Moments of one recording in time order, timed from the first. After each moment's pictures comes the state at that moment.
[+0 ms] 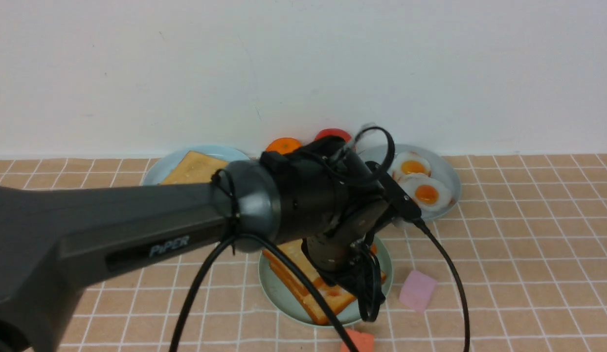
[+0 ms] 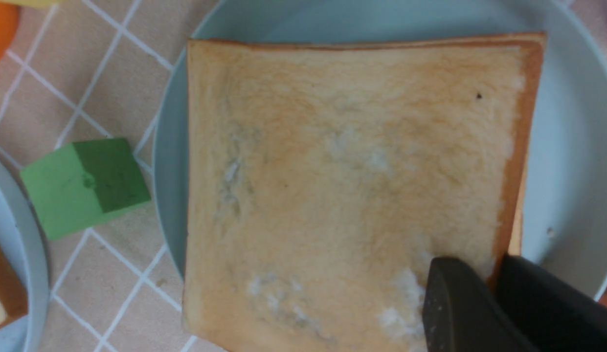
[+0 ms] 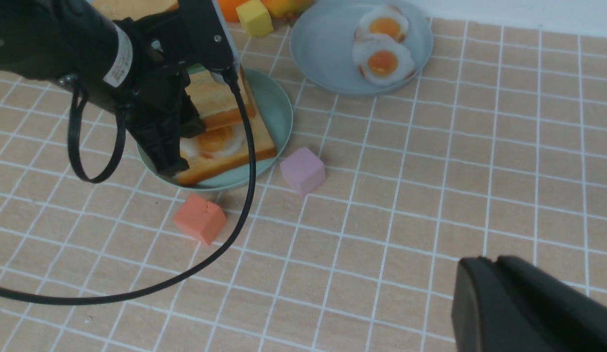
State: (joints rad) right arm 0.28 0.49 -0.99 0.06 1.17 0.03; left arm -0.85 1.97 -1.50 0.33 0.80 -0.07
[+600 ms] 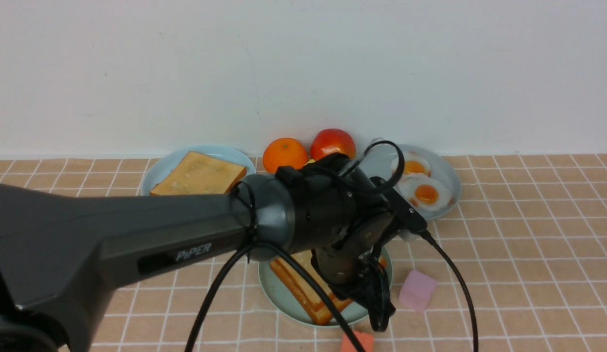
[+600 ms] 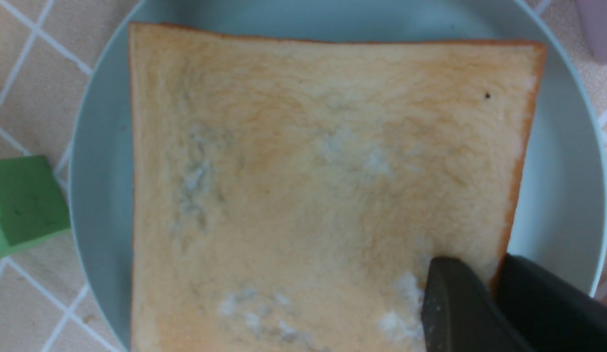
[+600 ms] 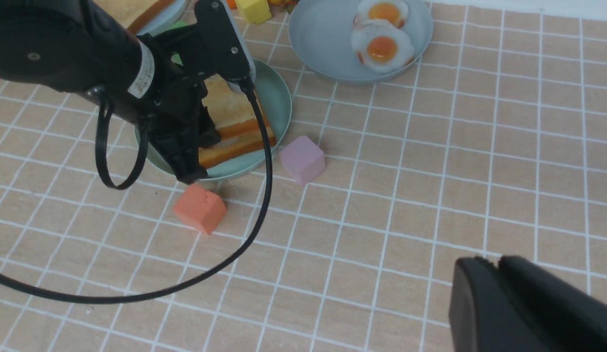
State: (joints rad) right arm 0.28 0.49 -0.99 0.06 1.20 0.05; left arm -0.85 2.02 -1.50 0.27 0.75 -0.07
